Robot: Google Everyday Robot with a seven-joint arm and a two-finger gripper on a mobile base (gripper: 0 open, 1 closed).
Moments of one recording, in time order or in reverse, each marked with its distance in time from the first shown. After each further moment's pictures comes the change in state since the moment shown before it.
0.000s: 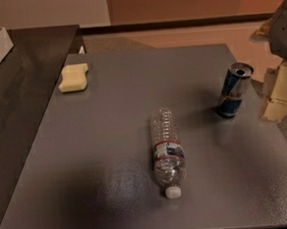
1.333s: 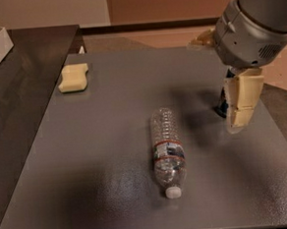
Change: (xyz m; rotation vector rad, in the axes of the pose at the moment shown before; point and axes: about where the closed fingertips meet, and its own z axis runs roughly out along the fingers) arm -0.079 0.022 0.025 -0.079 -0.129 -0.422
